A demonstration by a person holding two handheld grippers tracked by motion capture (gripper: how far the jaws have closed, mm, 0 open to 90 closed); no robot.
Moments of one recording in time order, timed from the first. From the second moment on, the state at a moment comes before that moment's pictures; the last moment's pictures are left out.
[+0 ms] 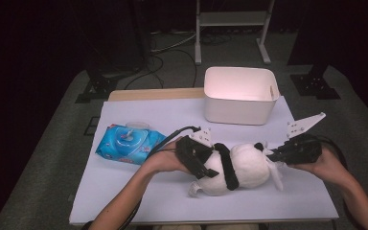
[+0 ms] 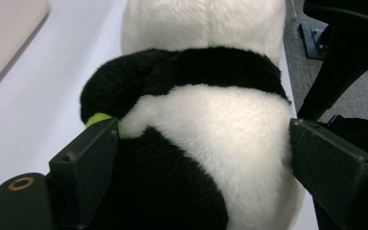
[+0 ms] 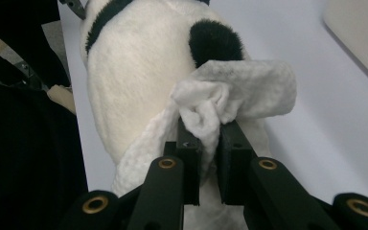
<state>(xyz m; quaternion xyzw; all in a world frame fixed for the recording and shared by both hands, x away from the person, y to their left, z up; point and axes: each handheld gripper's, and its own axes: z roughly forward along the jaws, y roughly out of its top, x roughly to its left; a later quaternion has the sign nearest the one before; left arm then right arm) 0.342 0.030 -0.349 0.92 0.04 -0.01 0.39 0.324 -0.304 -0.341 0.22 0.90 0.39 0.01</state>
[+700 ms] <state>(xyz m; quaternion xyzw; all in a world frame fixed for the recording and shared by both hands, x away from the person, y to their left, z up) 0.339 0.051 -0.340 0.93 0.04 0.01 0.37 0.333 -0.281 -0.348 0.19 0.89 0.42 0.00</state>
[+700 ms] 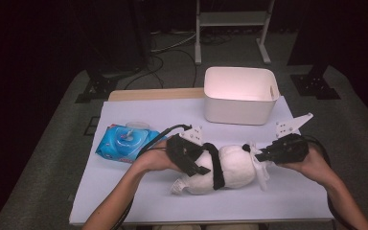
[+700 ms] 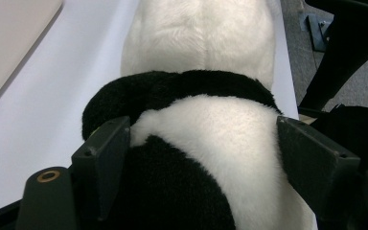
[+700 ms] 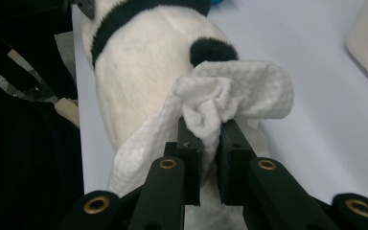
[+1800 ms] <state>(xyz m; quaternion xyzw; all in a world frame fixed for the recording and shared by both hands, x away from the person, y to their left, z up) 0.335 0.031 -0.343 0.93 0.01 0.00 0.37 0.338 -0.215 -0.327 0.12 0.92 0.37 0.01</state>
